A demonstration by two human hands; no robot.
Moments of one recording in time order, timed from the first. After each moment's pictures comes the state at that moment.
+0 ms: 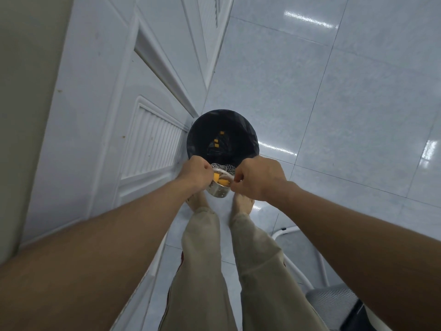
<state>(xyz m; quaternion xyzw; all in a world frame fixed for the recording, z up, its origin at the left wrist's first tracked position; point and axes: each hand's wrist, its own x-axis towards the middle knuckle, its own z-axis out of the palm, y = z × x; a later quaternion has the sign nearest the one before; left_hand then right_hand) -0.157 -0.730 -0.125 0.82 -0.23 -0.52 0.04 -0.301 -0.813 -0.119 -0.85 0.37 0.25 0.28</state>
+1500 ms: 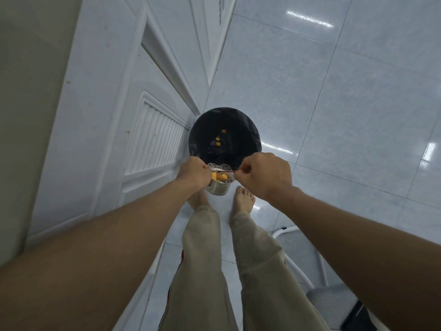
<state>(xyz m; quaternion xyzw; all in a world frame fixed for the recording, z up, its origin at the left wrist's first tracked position) -0.153 -0.720 -0.130 0.84 -0.19 -0.51 0.04 -0.309 -0.804 -0.124 -0.84 0.45 0.14 0.27</state>
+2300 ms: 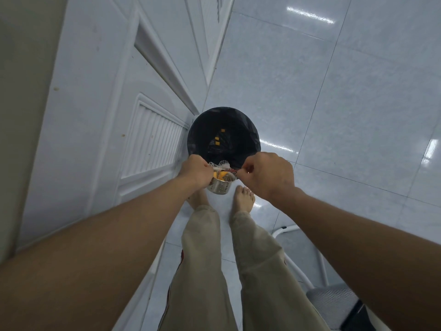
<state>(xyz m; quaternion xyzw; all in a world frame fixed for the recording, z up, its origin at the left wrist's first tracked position) -0.154 -0.731 -0.133 0.83 -0.18 -0.52 0.04 -0.315 -0.811 -0.126 -0.83 0.47 0.13 0.28</state>
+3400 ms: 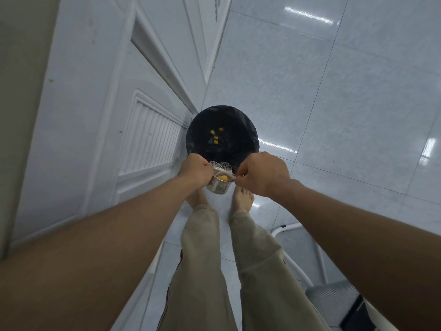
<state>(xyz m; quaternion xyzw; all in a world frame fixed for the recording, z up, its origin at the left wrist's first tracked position) -0.160 -0.728 -0.131 0.83 -0.19 -0.52 0.06 -0.310 -0.813 -0.128 -0.82 0.41 0.24 0.32</state>
